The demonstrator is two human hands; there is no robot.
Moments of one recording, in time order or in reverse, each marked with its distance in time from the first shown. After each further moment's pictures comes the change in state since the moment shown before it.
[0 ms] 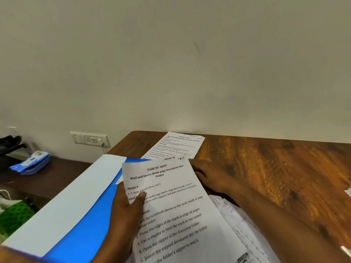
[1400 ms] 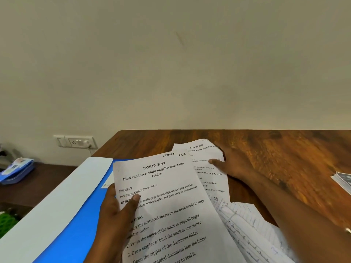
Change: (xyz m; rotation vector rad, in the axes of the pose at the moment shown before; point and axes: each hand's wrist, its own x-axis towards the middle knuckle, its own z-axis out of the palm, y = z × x) left_hand -0.011 0.009 0.008 -0.042 -0.094 -0.019; right_hand -0.027 0.096 -0.024 -0.017 0.263 0.424
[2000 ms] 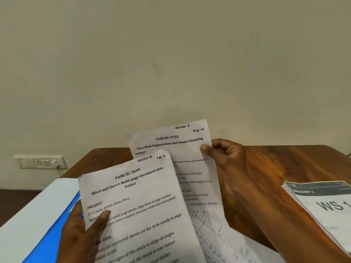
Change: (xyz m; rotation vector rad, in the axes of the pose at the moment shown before) left_hand -0.010 0.021 0.001 -0.110 -0.060 0.109; right_hand -0.099 -0.109 -0.128 1.122 0.420 -0.002
